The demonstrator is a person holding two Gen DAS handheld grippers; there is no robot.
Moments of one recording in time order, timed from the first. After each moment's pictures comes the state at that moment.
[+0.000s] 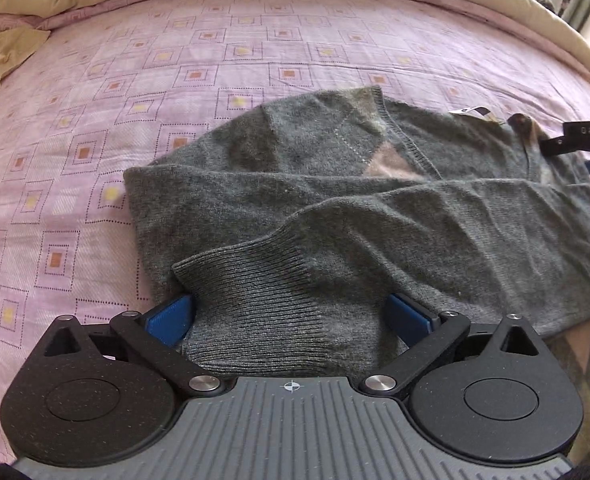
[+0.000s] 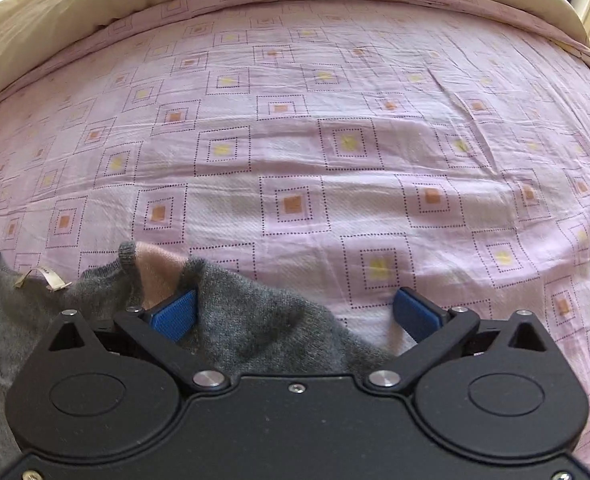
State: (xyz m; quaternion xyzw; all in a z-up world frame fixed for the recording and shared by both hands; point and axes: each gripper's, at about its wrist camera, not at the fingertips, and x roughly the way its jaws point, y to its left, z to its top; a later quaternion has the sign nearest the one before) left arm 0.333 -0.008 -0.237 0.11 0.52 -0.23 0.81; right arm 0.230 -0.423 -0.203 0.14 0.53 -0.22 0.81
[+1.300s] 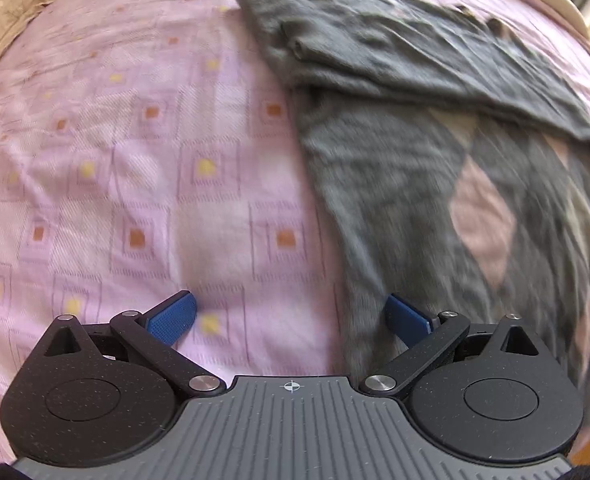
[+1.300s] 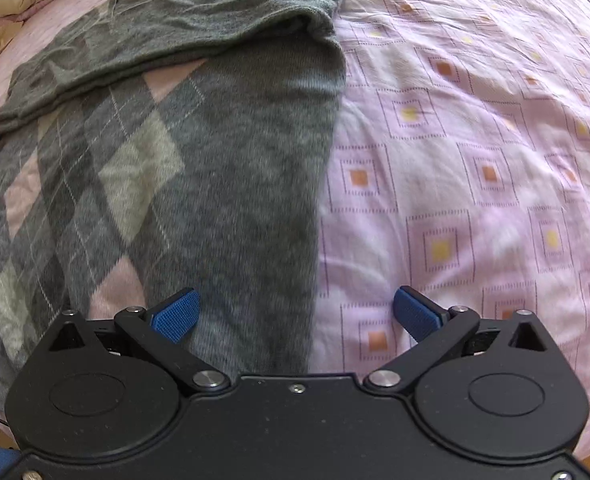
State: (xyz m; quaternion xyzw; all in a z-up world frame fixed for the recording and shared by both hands) left arm 0.205 0.125 -0.233 0.11 0.58 -0.23 0.77; right arm -0.045 -0.281 -0.168 0.16 0.60 -0.18 0.76
